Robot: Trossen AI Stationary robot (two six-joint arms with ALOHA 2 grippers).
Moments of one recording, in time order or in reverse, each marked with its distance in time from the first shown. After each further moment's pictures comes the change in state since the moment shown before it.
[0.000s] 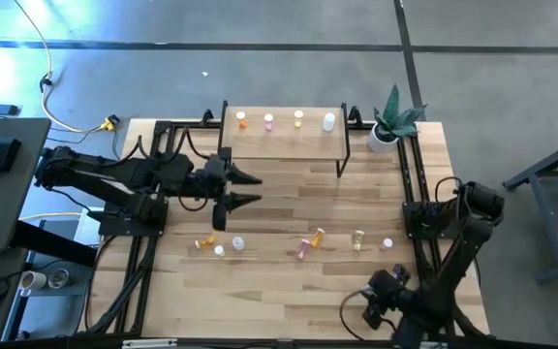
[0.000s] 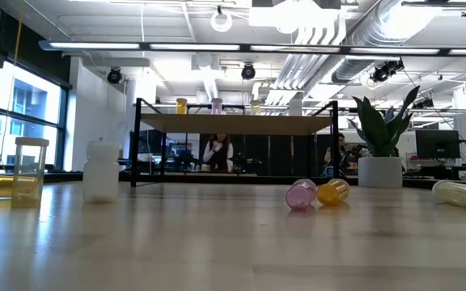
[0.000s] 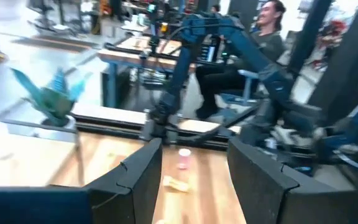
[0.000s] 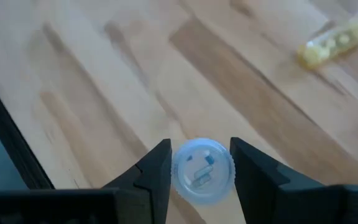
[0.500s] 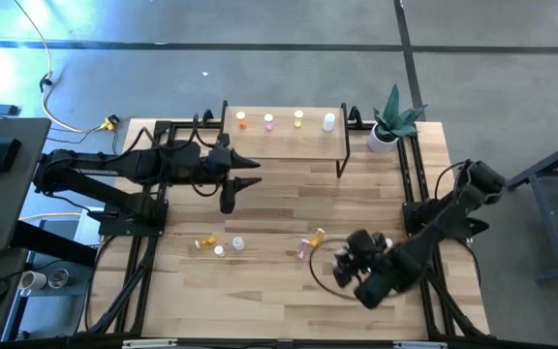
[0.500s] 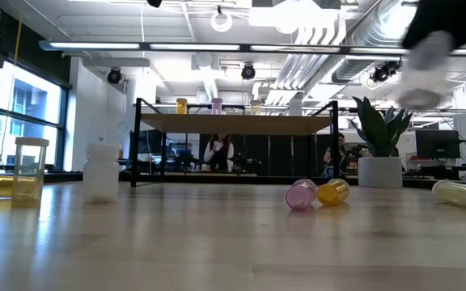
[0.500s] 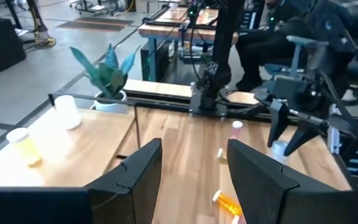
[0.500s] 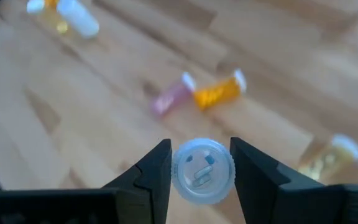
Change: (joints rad) left arm 0.141 0.000 0.000 -0.136 0.001 0.079; right arm -0.343 -0.170 0.002 0.033 0.092 -0.206
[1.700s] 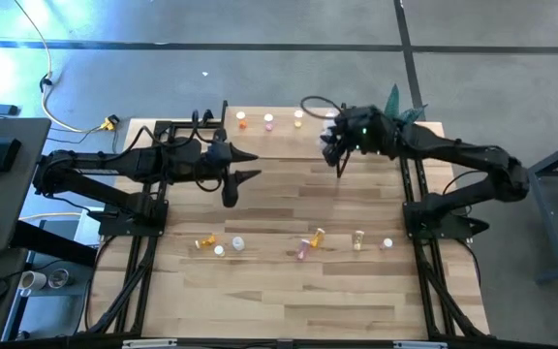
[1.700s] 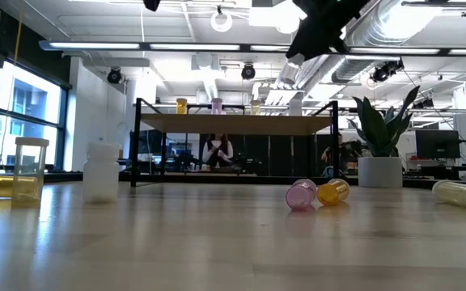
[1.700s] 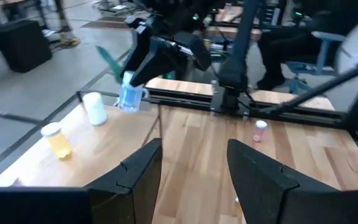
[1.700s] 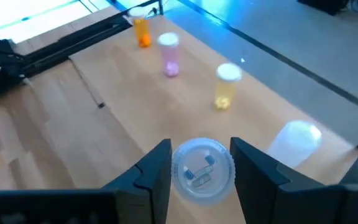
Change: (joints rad) left arm 0.038 0.000 0.000 -0.012 -0.067 0.000; right arm -1.082 -0.303 0.001 0.434 -0.417 -1.420
